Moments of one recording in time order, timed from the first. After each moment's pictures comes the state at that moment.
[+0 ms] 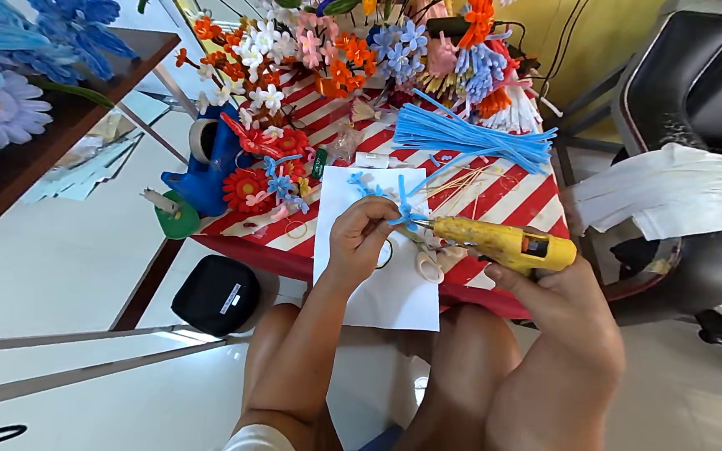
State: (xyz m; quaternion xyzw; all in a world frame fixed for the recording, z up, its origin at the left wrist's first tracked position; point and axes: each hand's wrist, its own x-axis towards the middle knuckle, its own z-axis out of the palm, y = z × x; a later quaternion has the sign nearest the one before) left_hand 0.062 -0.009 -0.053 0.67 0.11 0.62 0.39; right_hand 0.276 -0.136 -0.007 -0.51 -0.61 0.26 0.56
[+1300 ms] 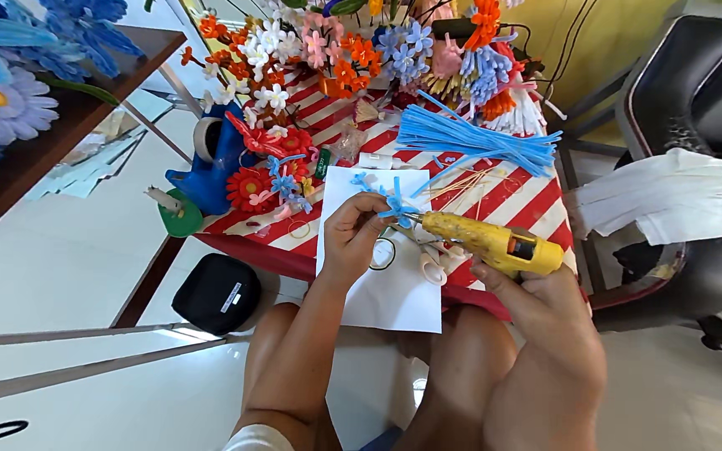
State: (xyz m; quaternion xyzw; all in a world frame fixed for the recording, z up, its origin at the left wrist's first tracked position) left_hand 0.056 -0.004 -0.052 0.61 0.10 0.64 0.46; right_hand 0.255 -0.131 -0.007 -0.49 -0.63 0.24 0.56
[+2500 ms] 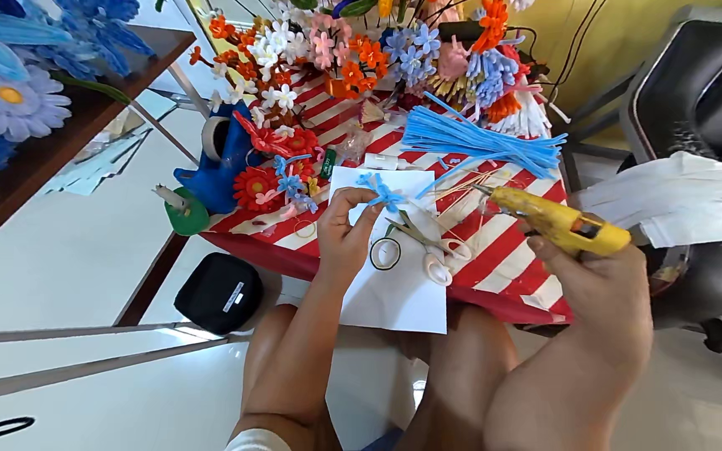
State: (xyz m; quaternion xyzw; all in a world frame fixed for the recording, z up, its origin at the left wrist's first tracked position) left_hand 0.042 -0.005 -0.049 0.62 0.24 0.65 0.37; right_hand 0.304 -0.125 -0.010 -0.59 -0.56 0.13 0.57
